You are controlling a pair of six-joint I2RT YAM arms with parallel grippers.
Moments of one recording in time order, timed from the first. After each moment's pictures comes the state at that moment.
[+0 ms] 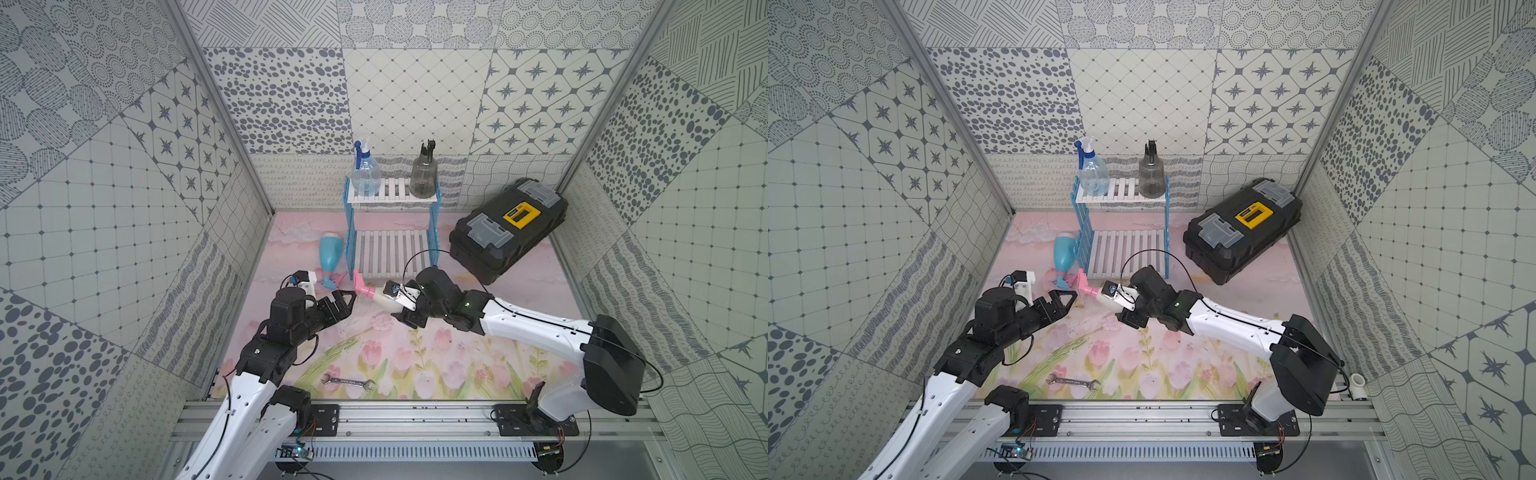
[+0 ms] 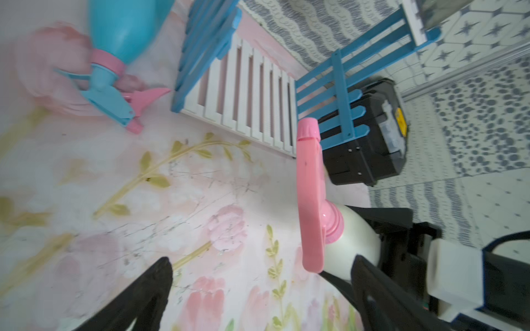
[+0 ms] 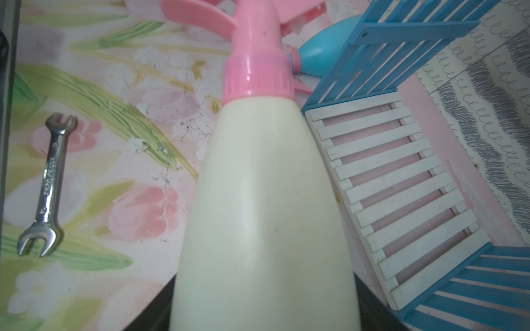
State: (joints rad) left arm -0.21 0.67 0.63 -0.46 0.31 -0.74; right arm 0.93 1.49 1.00 -0.16 -0.08 -0.36
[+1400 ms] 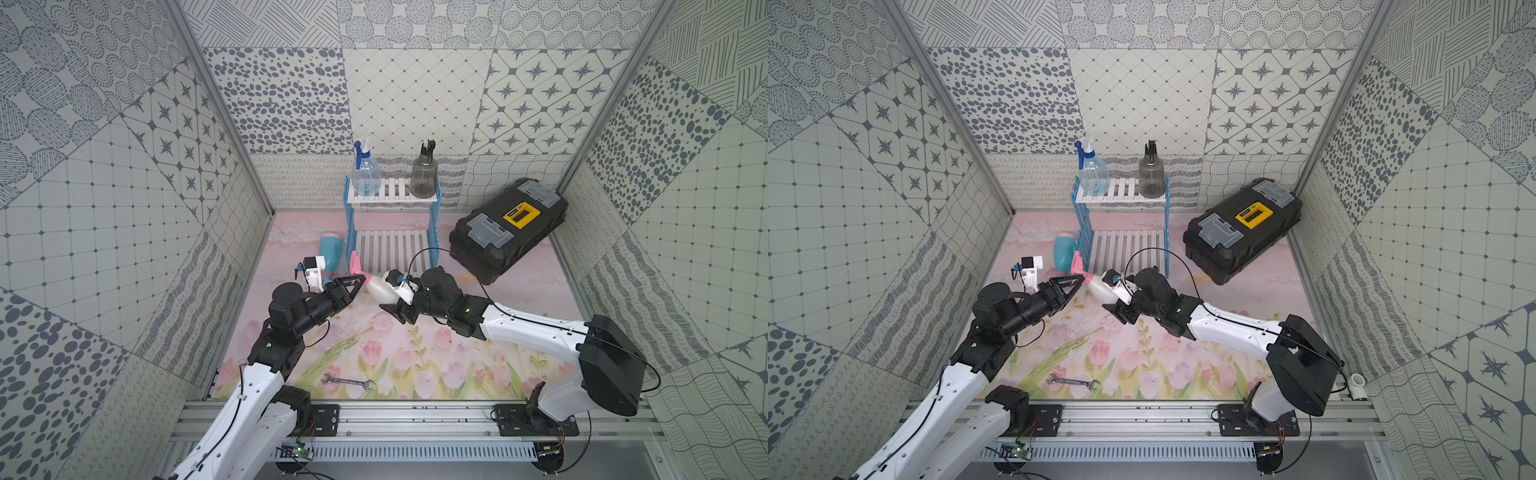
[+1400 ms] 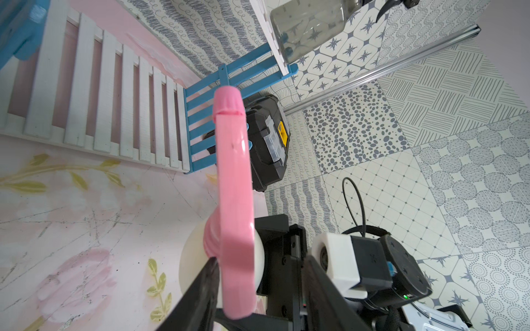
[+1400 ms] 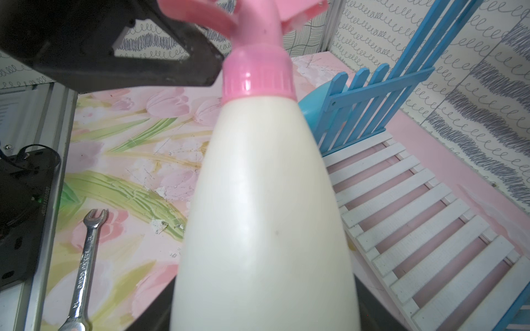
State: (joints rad) left arm -0.21 0.72 0.55 0.01 0.52 -1.00; right arm 0.93 1.51 0.95 0.11 -0.14 -0.19
